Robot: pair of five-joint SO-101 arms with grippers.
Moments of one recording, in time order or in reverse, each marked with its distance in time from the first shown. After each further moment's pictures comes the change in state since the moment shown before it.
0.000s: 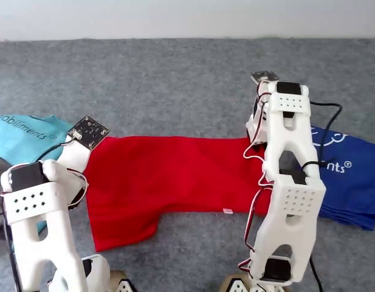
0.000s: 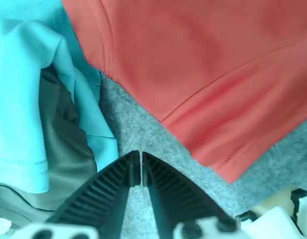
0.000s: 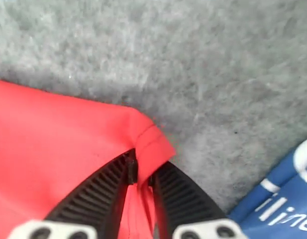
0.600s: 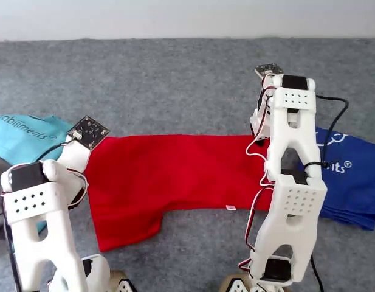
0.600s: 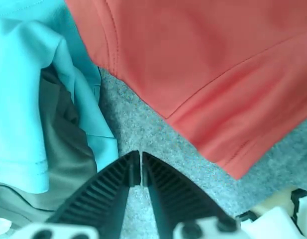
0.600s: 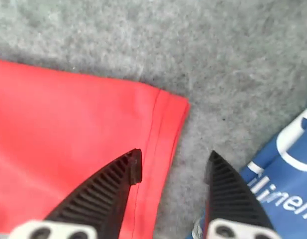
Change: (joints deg) left arm 0.0 0.0 0.0 0.0 0.0; right arm 0.4 0.0 -6.9 7.8 0.8
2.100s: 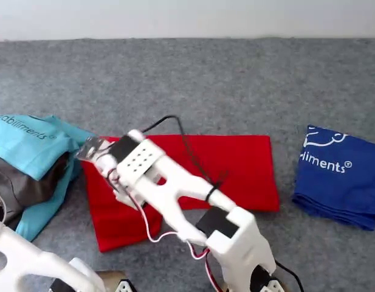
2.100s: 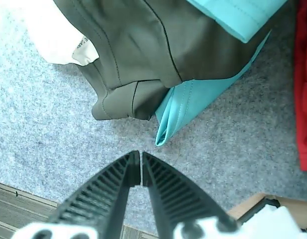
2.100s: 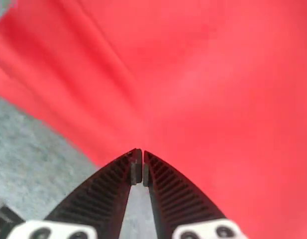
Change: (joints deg) left arm -40.1 -0.4 -17.4 9.1 1.5; right arm -57.1 -12.1 18.9 -3.6 -3.4
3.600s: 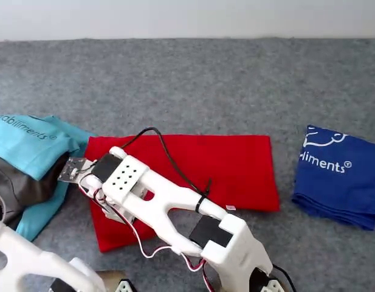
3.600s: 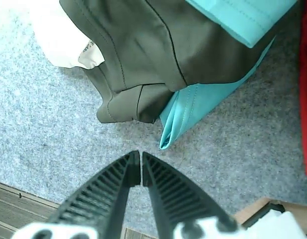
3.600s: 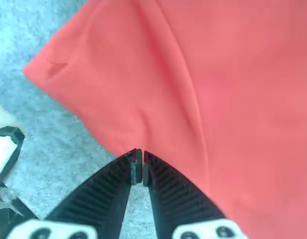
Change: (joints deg) left arm 0.0 0.0 -0.1 -1.2 0.0; right arm -6.6 -0.2 0.0 1.3 0.4
